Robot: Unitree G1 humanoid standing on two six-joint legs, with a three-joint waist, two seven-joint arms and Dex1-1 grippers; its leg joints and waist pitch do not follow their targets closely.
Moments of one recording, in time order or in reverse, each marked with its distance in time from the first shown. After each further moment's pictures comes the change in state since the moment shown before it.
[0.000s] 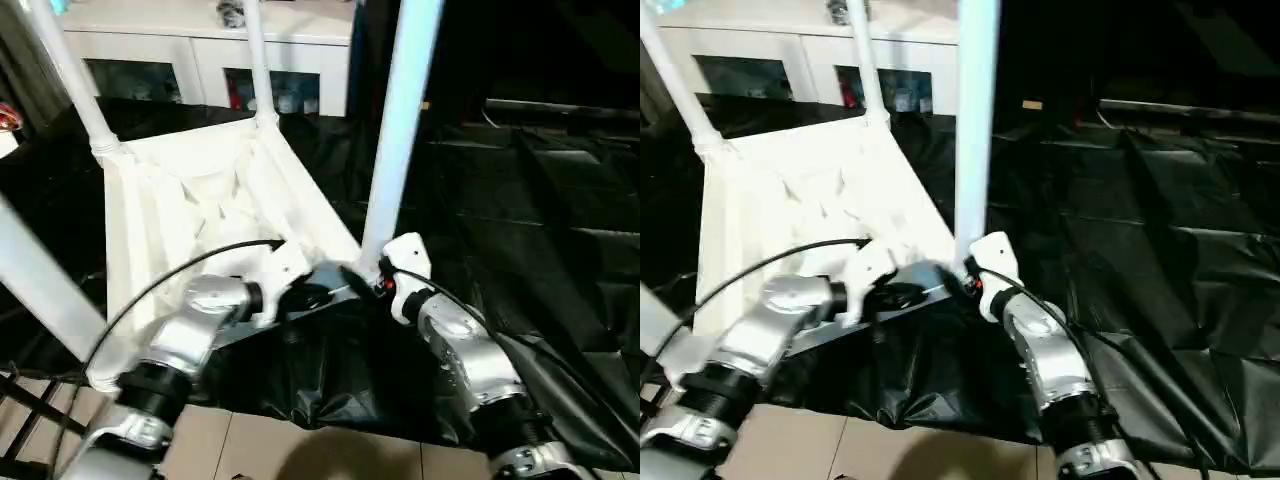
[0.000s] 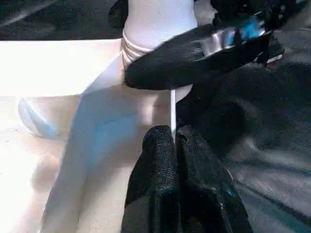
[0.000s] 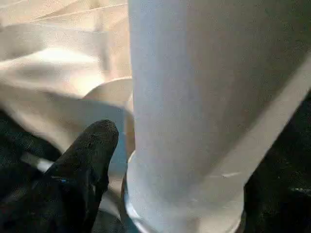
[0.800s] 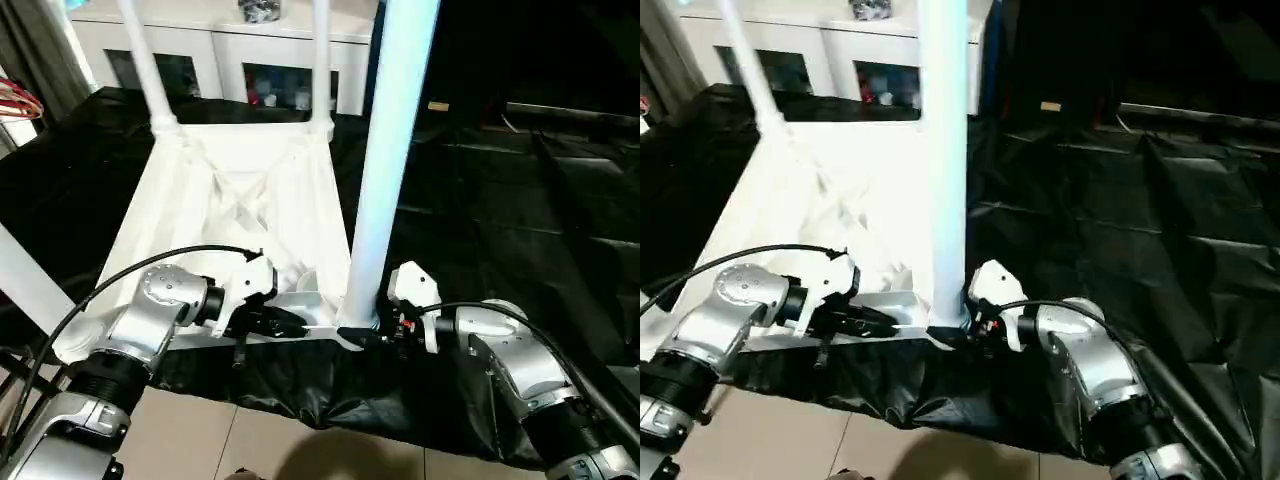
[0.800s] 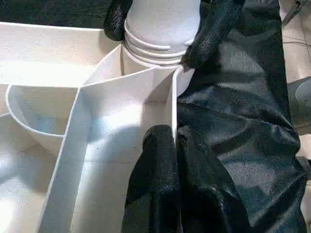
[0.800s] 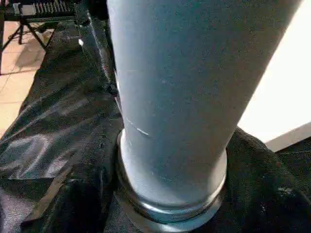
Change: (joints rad) left arm -0.032 0.155 -0.031 0.077 -0.054 -0.122 -0.351; right arm 0.028 -0.194 0.116 -0.100 0.065 -0.015 0.469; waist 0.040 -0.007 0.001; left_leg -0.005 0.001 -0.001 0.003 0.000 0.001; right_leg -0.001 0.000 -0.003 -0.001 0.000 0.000
